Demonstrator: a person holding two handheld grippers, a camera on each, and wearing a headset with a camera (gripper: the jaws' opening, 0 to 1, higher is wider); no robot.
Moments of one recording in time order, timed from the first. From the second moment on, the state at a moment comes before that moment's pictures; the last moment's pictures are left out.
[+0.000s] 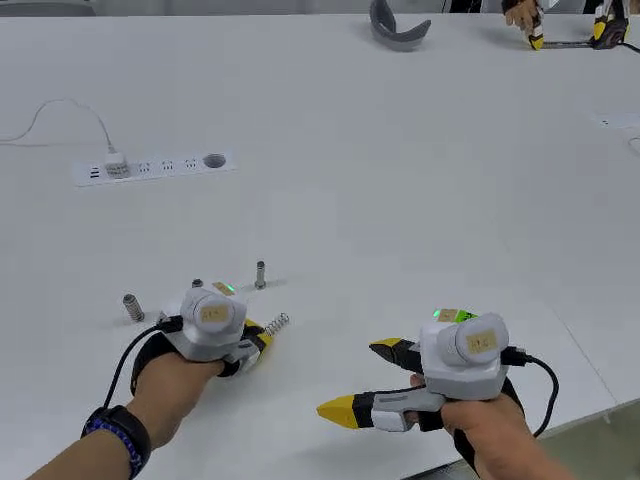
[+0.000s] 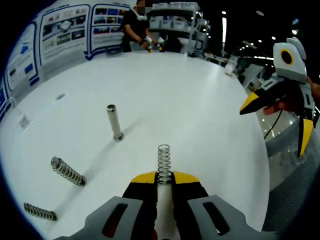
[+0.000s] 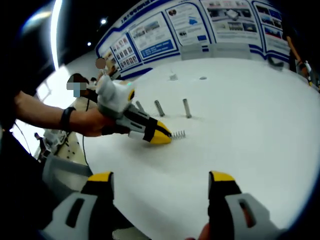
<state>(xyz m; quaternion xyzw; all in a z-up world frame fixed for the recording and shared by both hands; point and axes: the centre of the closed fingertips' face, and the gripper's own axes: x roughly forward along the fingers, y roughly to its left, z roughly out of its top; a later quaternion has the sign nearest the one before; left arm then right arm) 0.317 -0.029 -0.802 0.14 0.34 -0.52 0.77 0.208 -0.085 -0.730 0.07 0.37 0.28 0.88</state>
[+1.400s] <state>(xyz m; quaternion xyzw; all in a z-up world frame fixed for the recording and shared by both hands) 0.266 0.082 -0.765 0.11 0.33 -0.46 0.82 0.208 -0.040 -0.733 0.10 0.37 0.34 0.86</state>
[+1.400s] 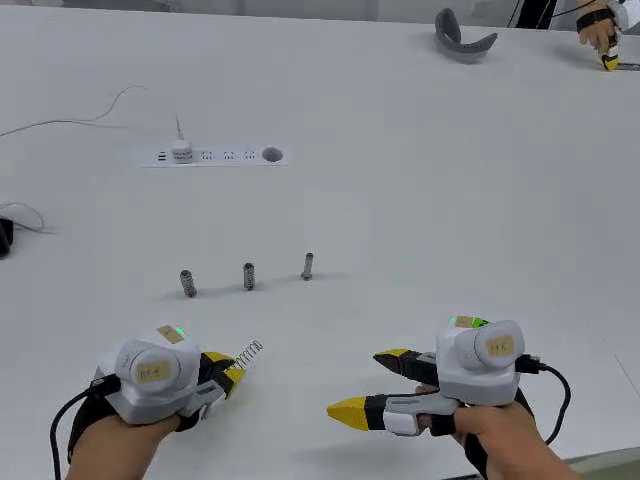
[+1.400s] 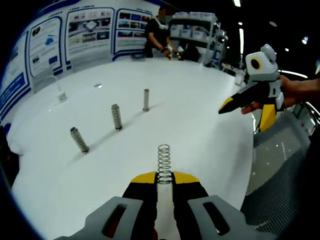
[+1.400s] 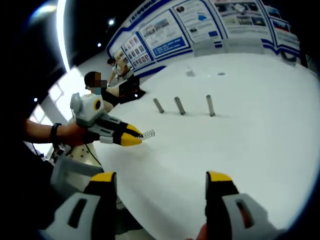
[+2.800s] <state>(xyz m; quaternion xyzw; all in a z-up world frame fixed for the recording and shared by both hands) 0.238 0.039 -0.696 0.12 0.25 -0.52 0.81 0.250 0.022 -0.690 0.19 0.33 0.42 0.82</state>
